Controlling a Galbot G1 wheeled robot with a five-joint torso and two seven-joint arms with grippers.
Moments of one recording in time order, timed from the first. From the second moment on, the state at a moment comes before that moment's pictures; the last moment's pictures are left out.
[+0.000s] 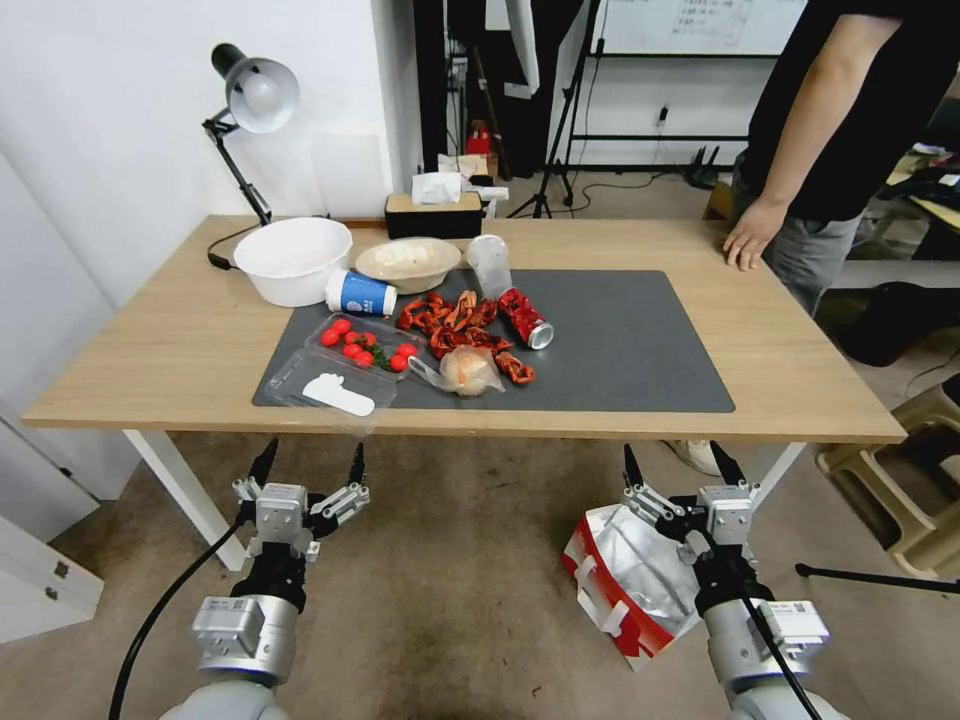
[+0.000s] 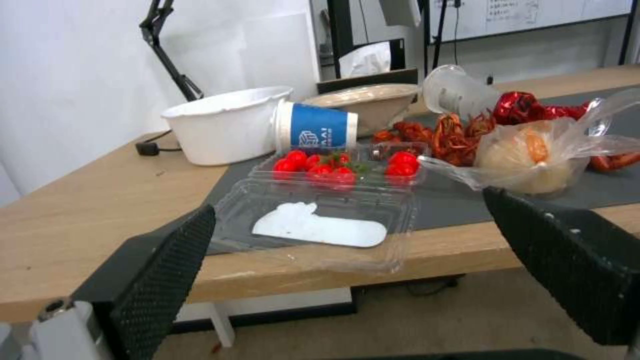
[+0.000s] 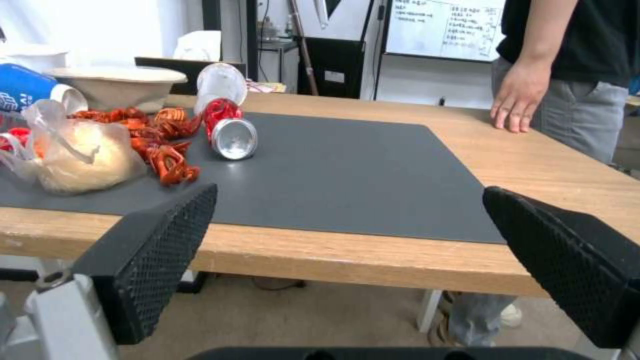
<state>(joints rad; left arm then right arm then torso) 1.80 -1.50 -0.55 -2.30 0.00 0.00 0.00 -1.80 1.50 0.55 2.30 0.00 0.00 0.00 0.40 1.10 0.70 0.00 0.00</state>
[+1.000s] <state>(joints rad) 1.80 -1.50 -0.55 -2.30 0.00 0.00 0.00 -1.80 1.50 0.55 2.30 0.00 0.00 0.00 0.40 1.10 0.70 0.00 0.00</state>
